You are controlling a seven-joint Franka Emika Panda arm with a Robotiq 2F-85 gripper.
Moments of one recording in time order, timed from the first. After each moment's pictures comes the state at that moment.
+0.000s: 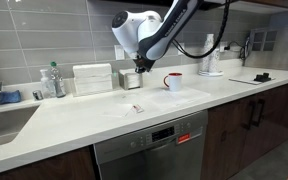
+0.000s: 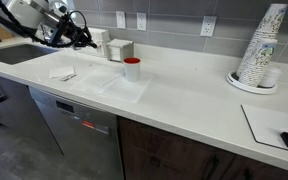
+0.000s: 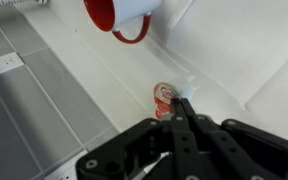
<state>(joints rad) 0.20 0.31 0.12 -1.86 -1.23 2.29 0.66</state>
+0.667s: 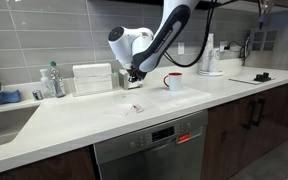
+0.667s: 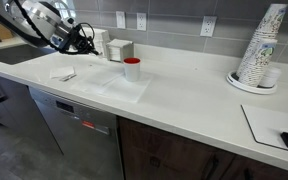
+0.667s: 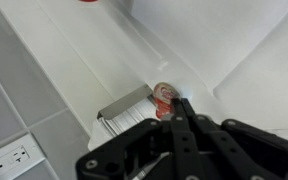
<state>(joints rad) 0.21 0.51 0.12 -1.69 -1.23 2.38 0.55</state>
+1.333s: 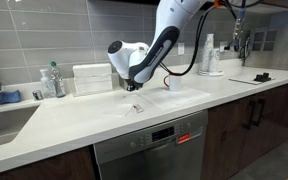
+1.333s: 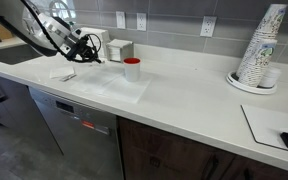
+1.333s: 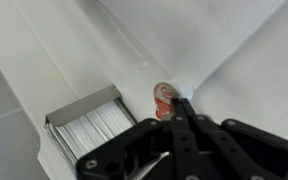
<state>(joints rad) 0.21 0.68 0.12 -1.54 -1.17 2.41 0.42</state>
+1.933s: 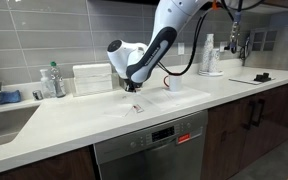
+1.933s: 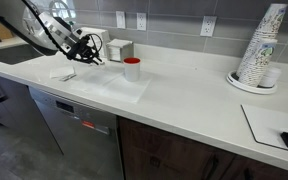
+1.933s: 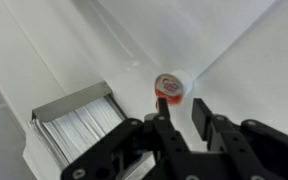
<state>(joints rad) 0.22 0.69 0.11 -1.52 -1.10 2.41 0.32</state>
